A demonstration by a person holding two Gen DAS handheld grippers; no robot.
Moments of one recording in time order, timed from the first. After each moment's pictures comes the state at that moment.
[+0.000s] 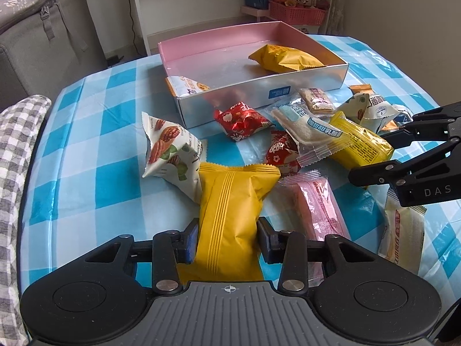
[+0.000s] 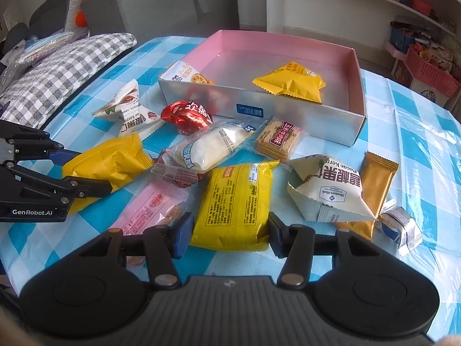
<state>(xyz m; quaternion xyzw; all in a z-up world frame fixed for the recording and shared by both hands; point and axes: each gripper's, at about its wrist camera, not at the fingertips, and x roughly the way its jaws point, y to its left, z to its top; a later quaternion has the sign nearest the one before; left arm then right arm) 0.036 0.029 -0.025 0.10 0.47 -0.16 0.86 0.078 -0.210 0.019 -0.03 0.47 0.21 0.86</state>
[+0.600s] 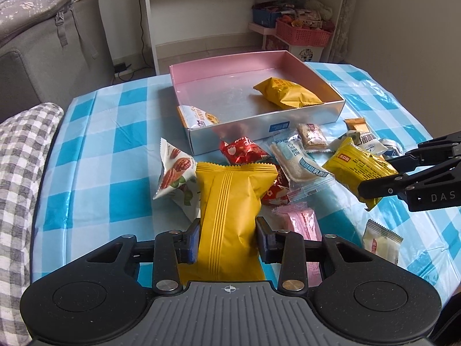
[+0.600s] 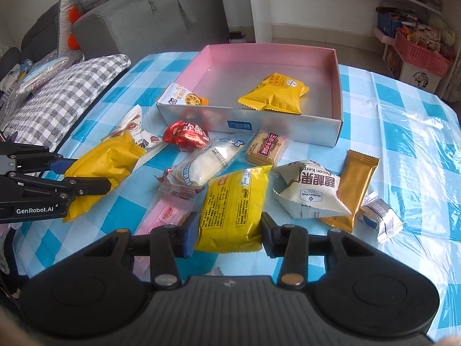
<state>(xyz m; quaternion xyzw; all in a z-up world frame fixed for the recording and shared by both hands) 0.036 0.035 0.015 0.07 0.45 -0.16 0.88 0.081 -0.228 0.047 0.02 0.48 0.20 0.85</state>
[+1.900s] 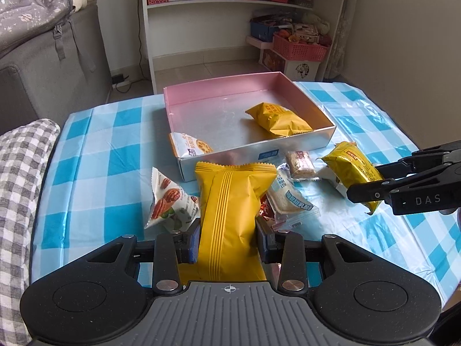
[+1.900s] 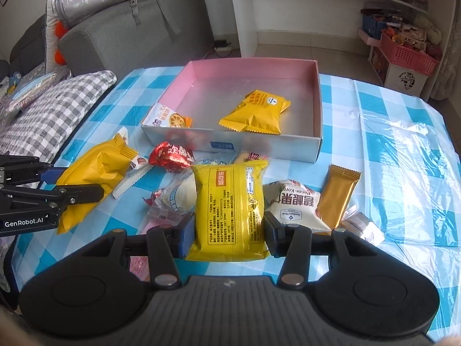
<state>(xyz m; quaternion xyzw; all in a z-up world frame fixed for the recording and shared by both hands) 0.046 0.021 0.038 0.05 0.43 -0.17 0.89 0.090 -0.240 0.067 0.04 0.47 0.17 0.86</state>
